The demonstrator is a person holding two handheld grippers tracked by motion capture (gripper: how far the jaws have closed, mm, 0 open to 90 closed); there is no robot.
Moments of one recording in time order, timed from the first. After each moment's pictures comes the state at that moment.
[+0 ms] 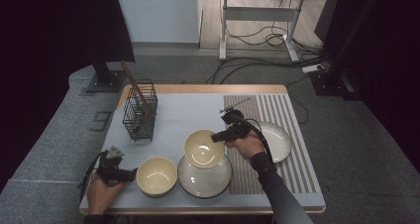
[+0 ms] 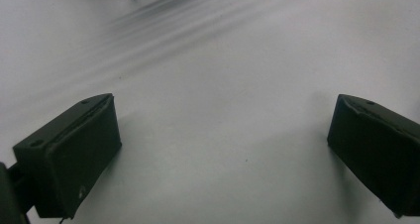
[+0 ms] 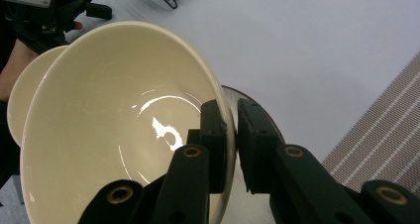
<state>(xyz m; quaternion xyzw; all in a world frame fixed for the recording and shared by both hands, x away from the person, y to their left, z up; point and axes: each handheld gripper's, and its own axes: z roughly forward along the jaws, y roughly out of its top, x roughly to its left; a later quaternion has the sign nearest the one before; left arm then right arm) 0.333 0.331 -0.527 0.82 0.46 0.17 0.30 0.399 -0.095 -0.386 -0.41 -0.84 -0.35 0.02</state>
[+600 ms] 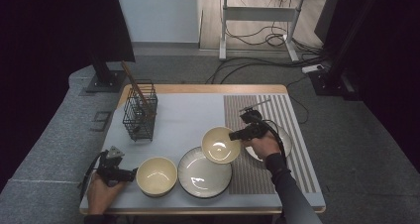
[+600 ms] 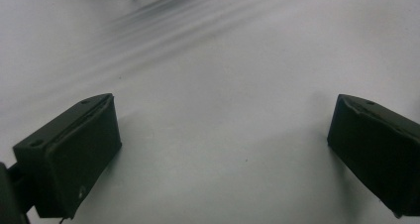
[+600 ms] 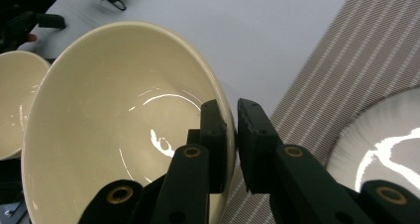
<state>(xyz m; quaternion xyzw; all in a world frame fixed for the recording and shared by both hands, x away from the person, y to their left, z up) 0.333 0.331 -0.527 0.82 0.46 0.17 0.30 0.405 -0.145 -0.397 -0.47 -0.82 -0.34 0.00</state>
